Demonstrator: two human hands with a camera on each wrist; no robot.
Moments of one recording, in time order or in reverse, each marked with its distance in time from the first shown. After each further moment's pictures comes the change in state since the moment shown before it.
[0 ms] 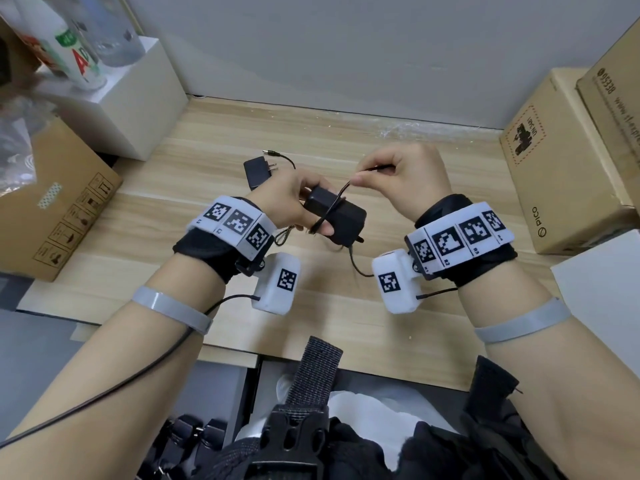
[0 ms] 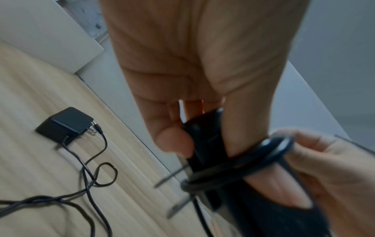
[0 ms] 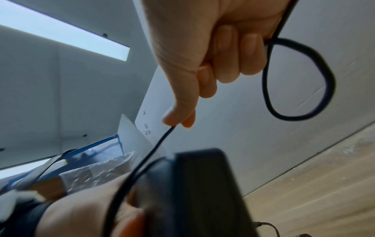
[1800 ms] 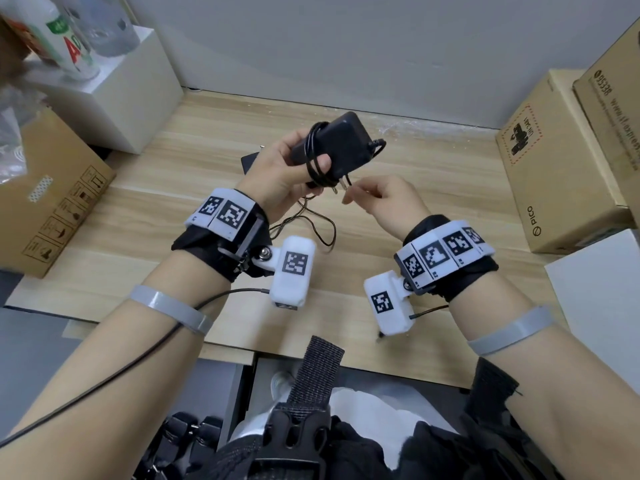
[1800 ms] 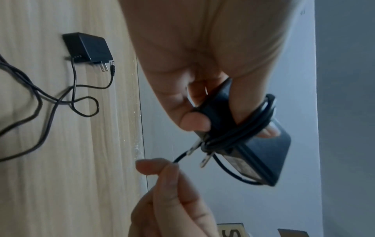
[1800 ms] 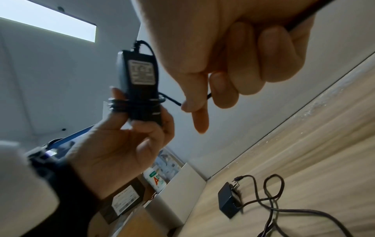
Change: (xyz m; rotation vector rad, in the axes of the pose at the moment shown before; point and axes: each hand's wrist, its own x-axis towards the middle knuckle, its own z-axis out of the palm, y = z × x) left_hand 0.004 0.002 0.000 -0.773 0.127 0.198; right_hand -0.012 0.012 0.025 0.026 -0.234 0.189
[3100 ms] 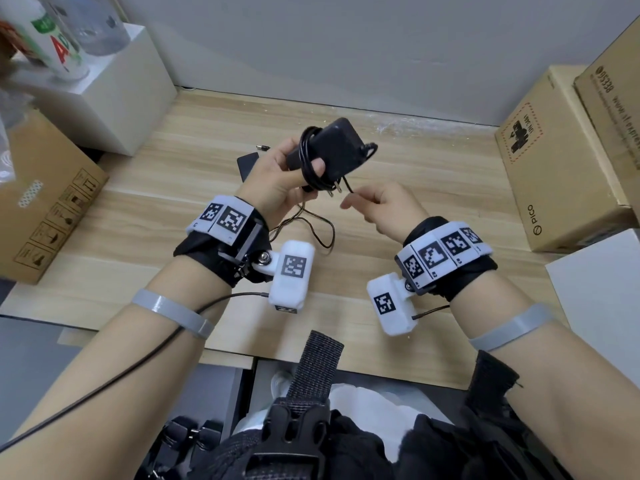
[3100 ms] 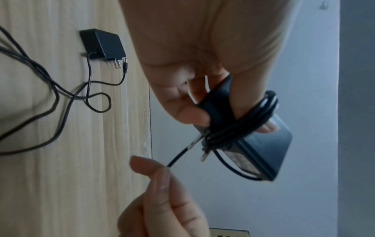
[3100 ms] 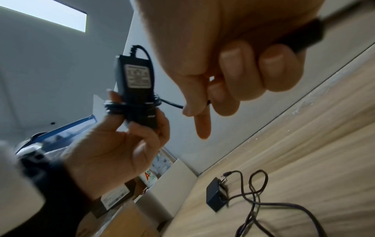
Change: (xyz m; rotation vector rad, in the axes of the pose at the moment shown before) left_hand 0.007 -0.010 -0.009 0.020 0.052 -0.045; right_hand 0.008 0.014 0.001 0.008 -0.081 0.042
